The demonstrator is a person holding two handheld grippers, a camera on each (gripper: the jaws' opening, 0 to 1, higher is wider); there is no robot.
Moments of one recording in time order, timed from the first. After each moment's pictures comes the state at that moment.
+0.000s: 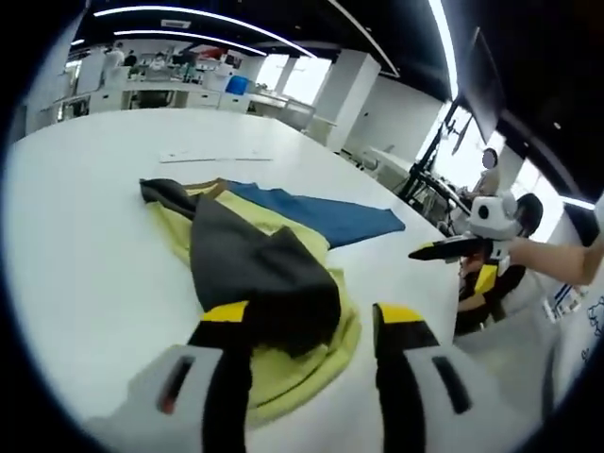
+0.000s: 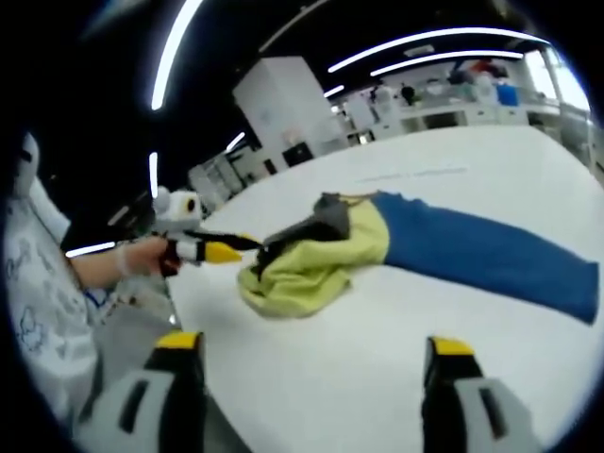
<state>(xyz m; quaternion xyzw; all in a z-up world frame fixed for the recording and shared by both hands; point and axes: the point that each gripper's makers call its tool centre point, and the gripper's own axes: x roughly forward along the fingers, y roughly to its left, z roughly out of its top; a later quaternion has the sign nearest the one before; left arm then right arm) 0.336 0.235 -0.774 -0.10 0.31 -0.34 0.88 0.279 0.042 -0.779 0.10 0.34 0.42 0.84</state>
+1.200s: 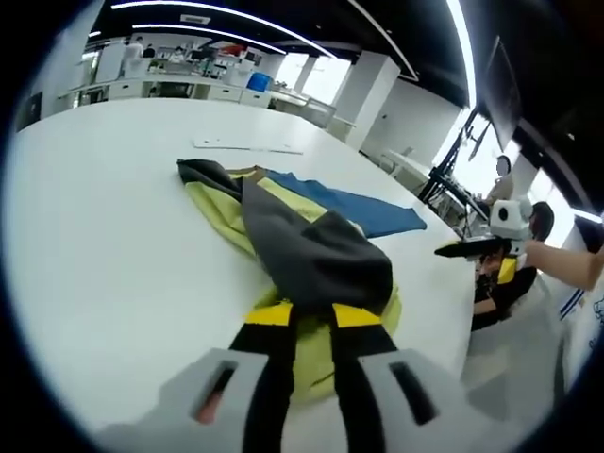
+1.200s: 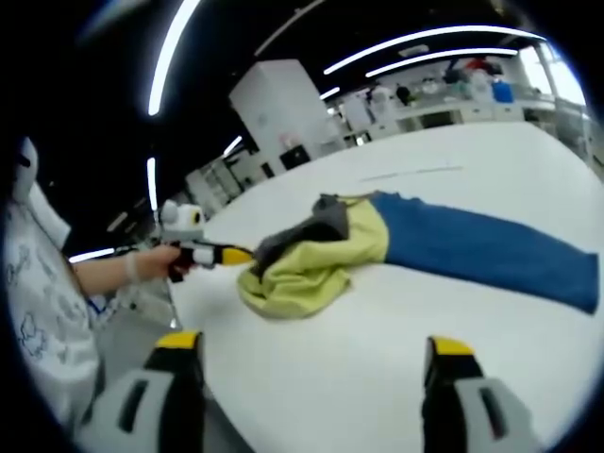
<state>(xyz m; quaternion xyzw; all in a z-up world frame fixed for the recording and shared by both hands) 0.341 0.269 -0.797 -0.11 0.32 -0.31 0.89 0.274 0.046 -0.776 0.11 0.33 0.41 0.84</state>
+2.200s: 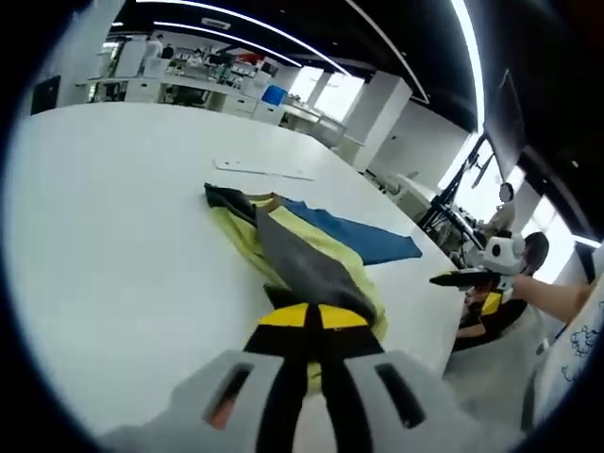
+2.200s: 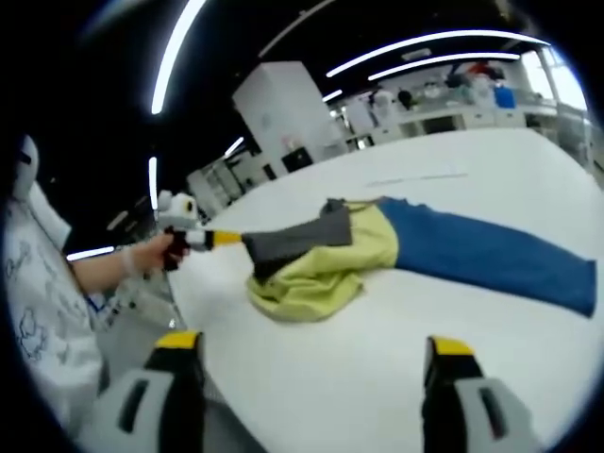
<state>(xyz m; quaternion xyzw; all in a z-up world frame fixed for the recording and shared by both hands) 0.337 0.314 -0.751 -0.15 0.30 -0.28 0.90 0.262 0.055 -0.764 0.10 0.33 0.41 0.84</state>
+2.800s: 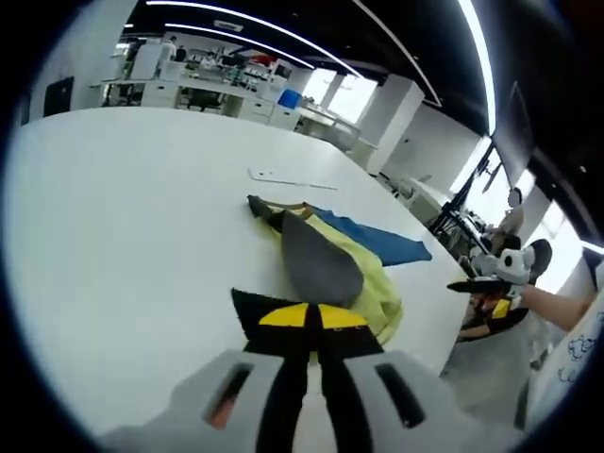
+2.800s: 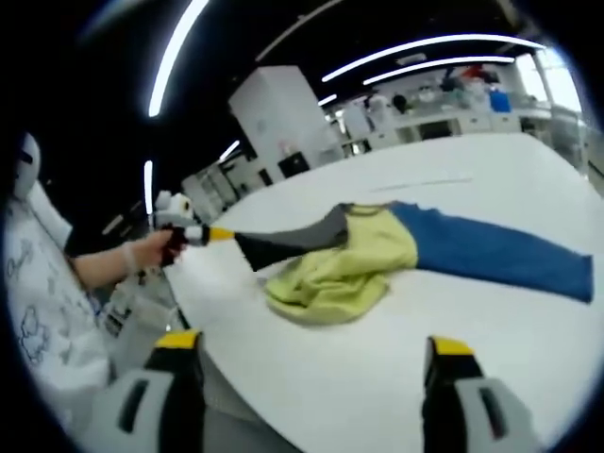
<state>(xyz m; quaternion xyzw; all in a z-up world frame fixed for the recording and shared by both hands) 0.322 0.389 -0.729 -0.15 0.32 -0.25 0.90 0.238 0.083 -0.748 0.11 0.32 0.40 0.85</state>
